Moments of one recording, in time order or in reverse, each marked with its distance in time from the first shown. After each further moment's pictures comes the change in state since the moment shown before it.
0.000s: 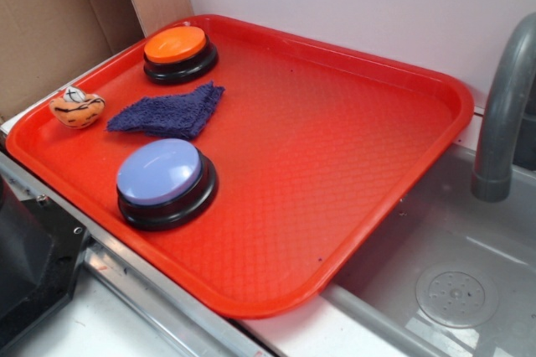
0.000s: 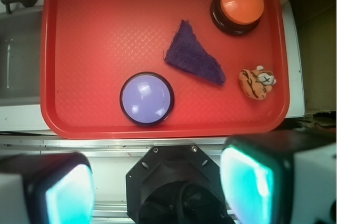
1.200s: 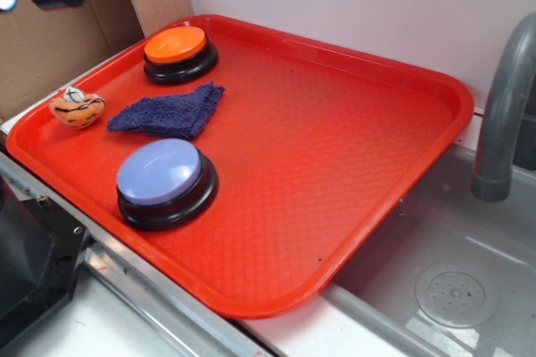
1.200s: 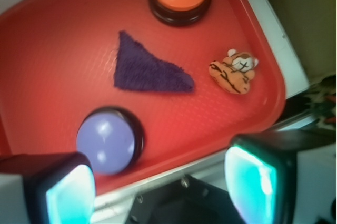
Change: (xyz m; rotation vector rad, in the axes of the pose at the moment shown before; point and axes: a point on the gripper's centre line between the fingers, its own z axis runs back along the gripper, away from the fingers) arm 0.024 0.077 -0.072 -0.020 -0.035 0.476
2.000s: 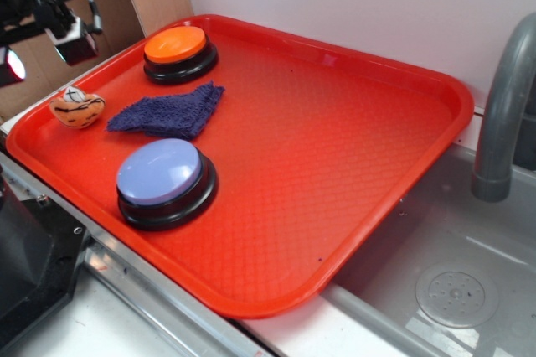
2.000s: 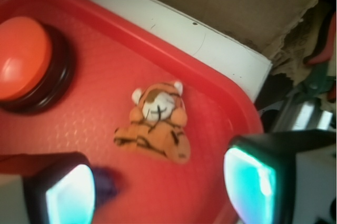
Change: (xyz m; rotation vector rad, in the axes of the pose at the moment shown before) arm 0.042 0.071 -0.080 0.078 -0.193 0.527
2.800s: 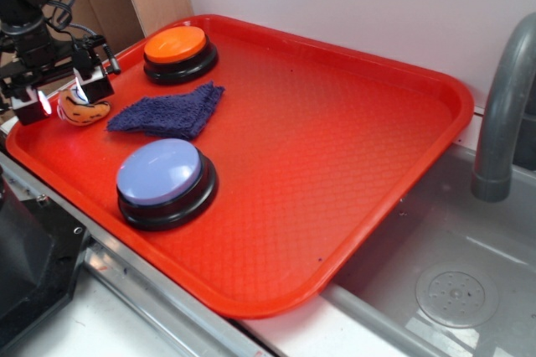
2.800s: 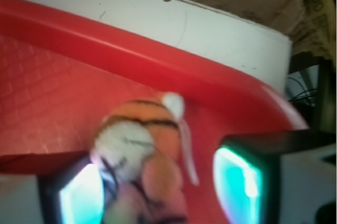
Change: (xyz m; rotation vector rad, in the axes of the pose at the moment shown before) arm 0.012 0.010 -0.056 0.111 -0.029 0.168
